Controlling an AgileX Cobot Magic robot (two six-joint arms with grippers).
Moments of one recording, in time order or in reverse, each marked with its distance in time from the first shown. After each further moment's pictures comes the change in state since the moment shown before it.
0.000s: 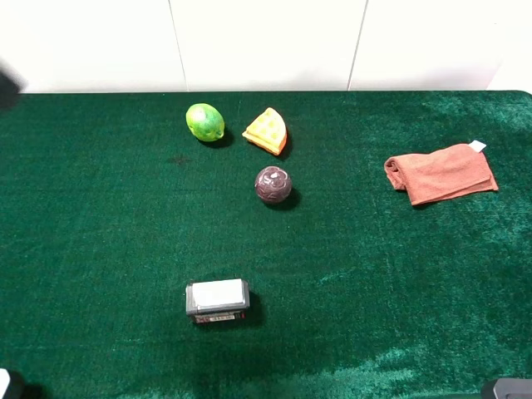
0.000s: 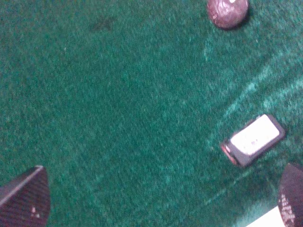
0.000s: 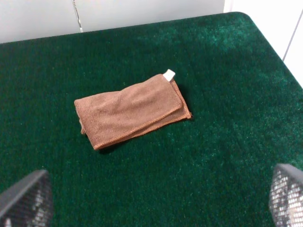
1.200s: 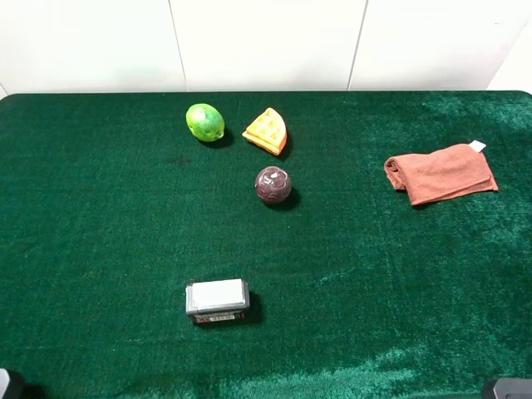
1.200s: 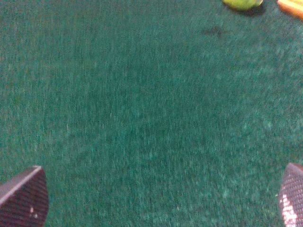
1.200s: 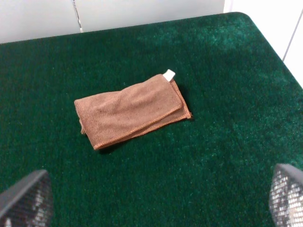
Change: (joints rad) left arm 0.513 -0.871 0.582 -0.061 -0.101 0.053; right arm 0.000 0.000 0.000 0.000 0.000 0.000
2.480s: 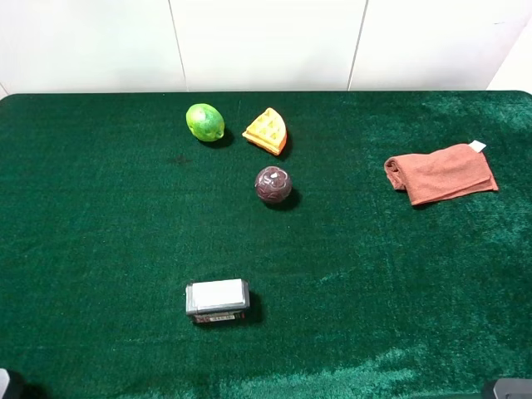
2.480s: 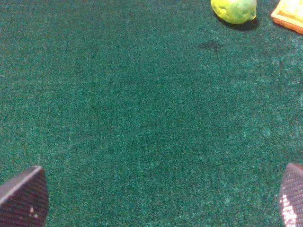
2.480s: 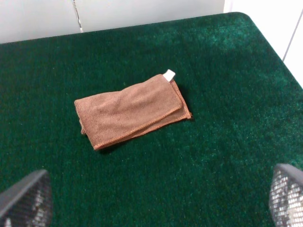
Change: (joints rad) left arm 0.000 -0.008 0.000 0.000 0.000 0.011; right arm 0.000 0.000 0.000 0.000 0.000 0.000
